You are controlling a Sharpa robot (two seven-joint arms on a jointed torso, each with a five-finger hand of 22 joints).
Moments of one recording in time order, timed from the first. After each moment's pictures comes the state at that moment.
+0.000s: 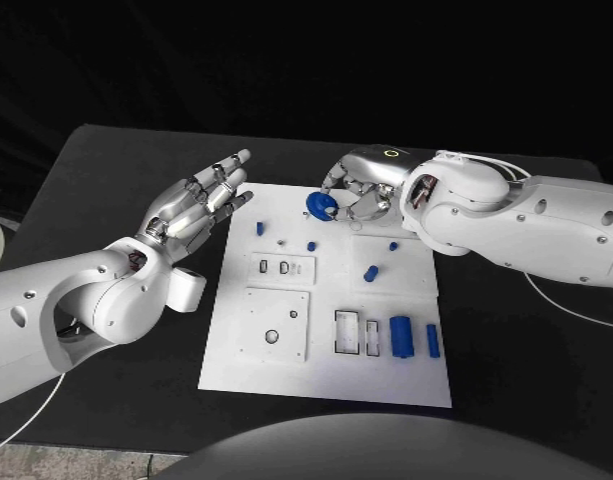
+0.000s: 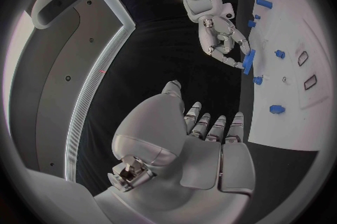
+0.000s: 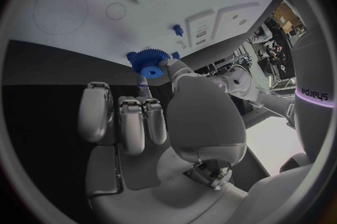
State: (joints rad) left arm 1.17 -0.96 -0.13 1.72 -0.13 -0.20 0.55; left_hand 1.36 0.27 -0.22 0.28 0.47 0.27 0.08 0.03 0.03 0.02 0.05 0.00 0.00 0.00 0.16 0.00 0.00 0.16 0.02 0.28 0.02 0.01; right arm 1.31 -0.76 -0.12 1.53 -1.60 -0.28 -0.12; right_hand 1.24 -0.09 0.21 0.17 0.70 0.99 0.10 0.15 0.20 1.47 -0.01 1.57 1.31 1.47 -0.08 1.57 1.31 0.09 1.37 0.04 1.33 1.31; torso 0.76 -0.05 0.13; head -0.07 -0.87
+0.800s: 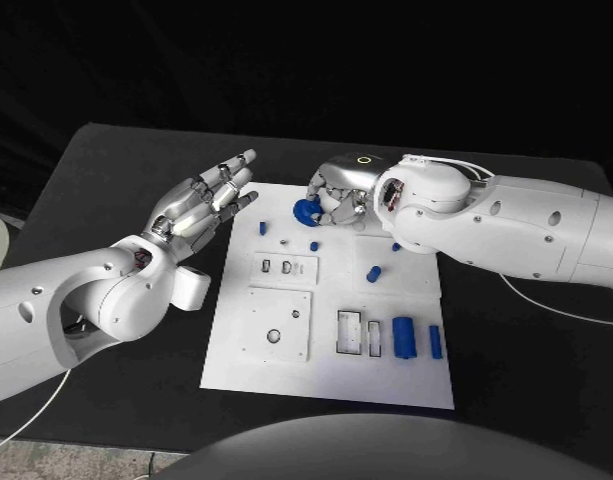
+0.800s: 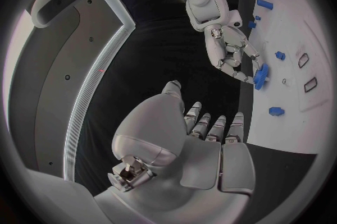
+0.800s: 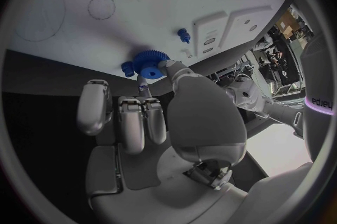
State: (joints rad) left arm 1.17 -0.96 -0.13 1.72 -0.12 -0.20 0.55; left_hand 1.36 0.27 -0.22 0.28 0.47 0.27 0.09 0.03 0.03 0.02 0.05 0.00 0.00 0.00 0.16 0.00 0.00 0.16 0.02 0.28 0.02 0.01; right arm 1.29 -0.64 -0.12 1.43 -1.64 -0.20 -0.17; right_hand 1.22 -0.10 0.26 0.16 0.62 0.92 0.09 0.18 0.20 1.47 0.00 1.57 1.31 1.47 -0.06 1.56 1.31 0.09 1.34 0.06 1.28 1.31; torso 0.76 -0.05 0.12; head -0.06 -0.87
